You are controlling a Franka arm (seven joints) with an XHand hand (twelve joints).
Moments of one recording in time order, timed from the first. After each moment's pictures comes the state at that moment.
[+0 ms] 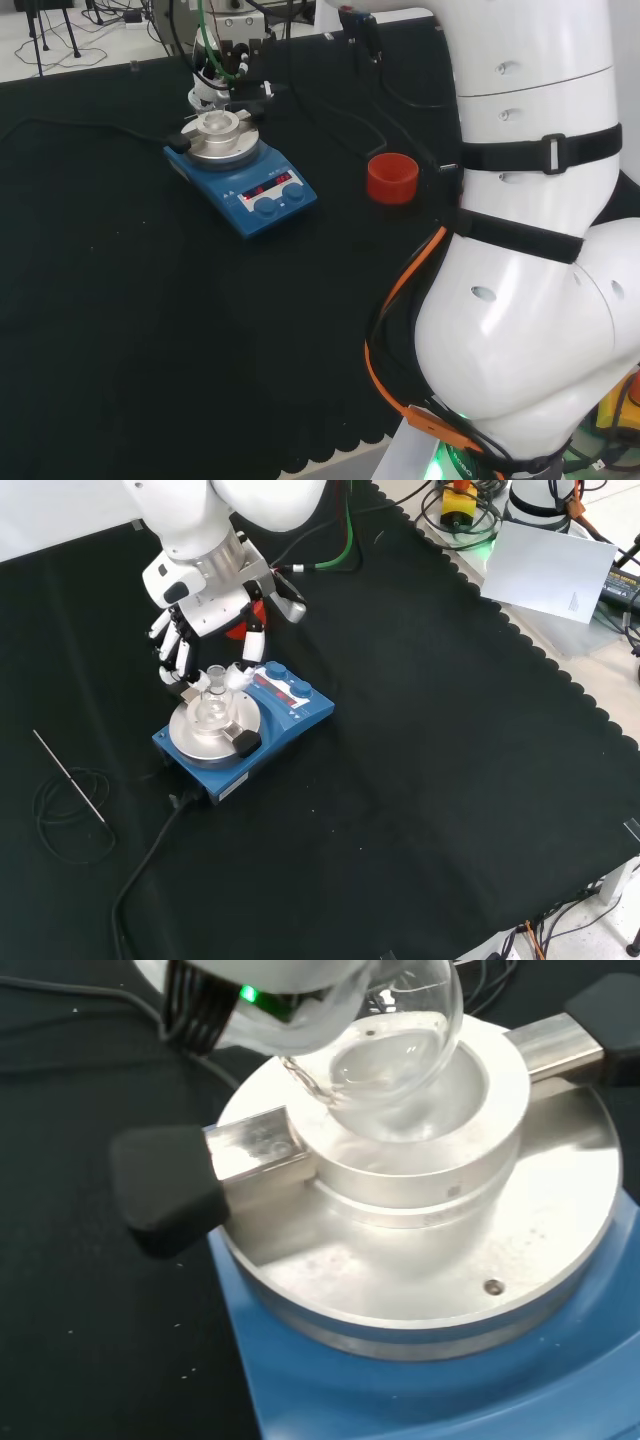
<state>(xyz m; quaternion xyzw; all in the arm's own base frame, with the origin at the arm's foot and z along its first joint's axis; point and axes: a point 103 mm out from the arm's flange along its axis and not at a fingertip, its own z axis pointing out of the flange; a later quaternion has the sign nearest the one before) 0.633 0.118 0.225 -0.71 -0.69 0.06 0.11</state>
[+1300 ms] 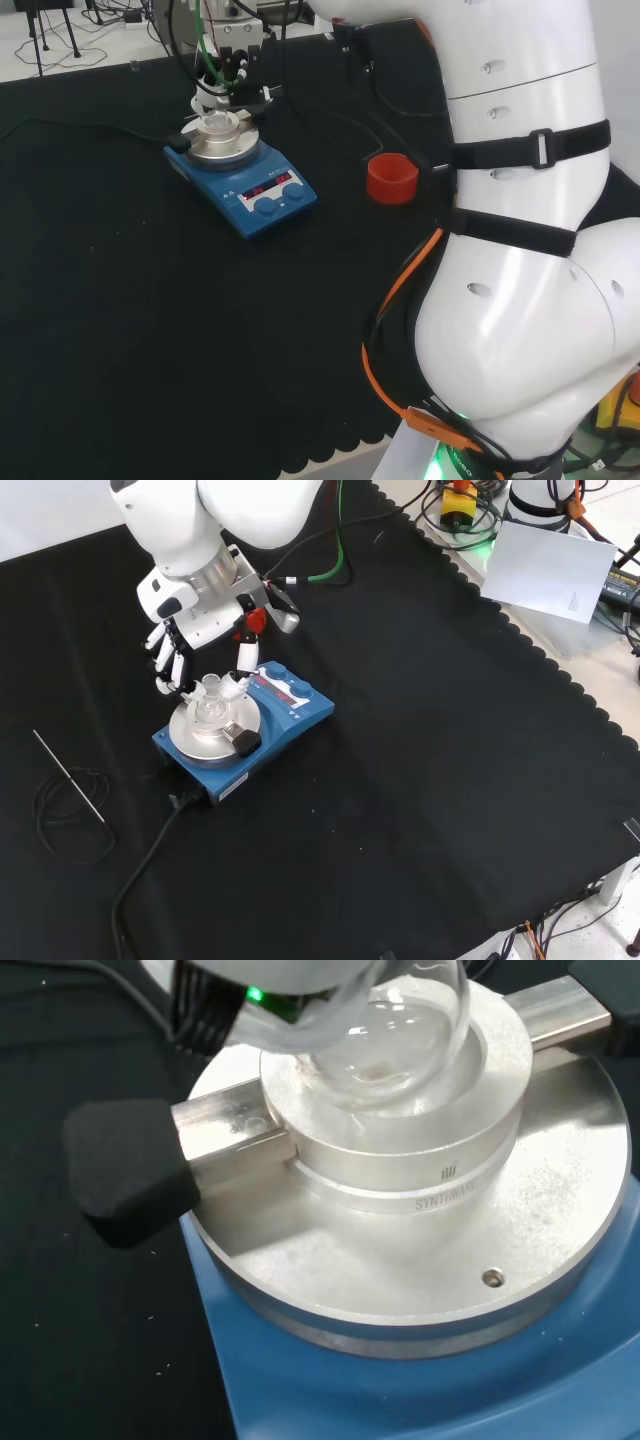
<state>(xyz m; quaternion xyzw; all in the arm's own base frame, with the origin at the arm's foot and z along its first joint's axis) 0.643 0.117 0.209 -0.72 -0.69 0.07 0.11</state>
